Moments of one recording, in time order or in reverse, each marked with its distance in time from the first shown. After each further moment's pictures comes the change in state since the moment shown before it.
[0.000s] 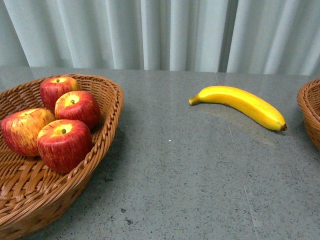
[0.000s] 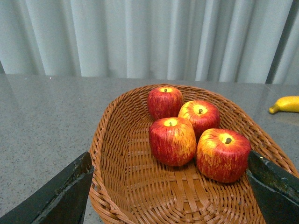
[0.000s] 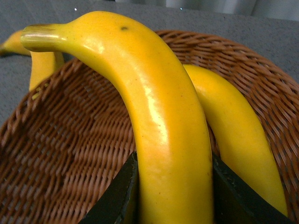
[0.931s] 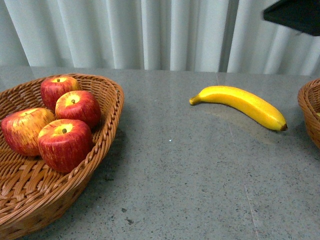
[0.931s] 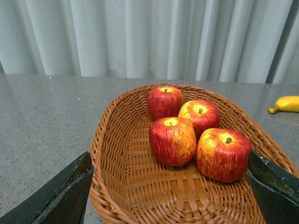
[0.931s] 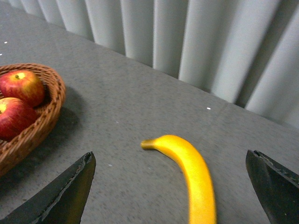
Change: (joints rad) left arm 0.000 0.000 0.000 0.000 0.000 0.000; right arm 0.534 -0.005 0.285 -0.055 0.128 0.135
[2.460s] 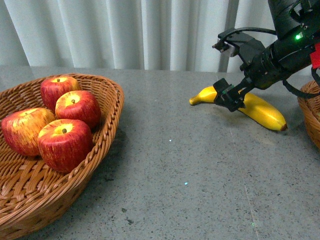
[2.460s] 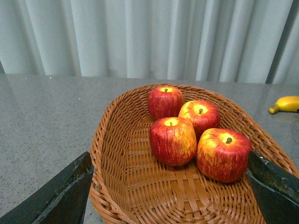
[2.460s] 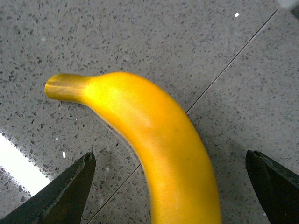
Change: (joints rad) left arm 0.000 0.000 0.000 0.000 0.000 0.000; right arm 0.092 0.666 0.655 -0.467 0.274 -0.316
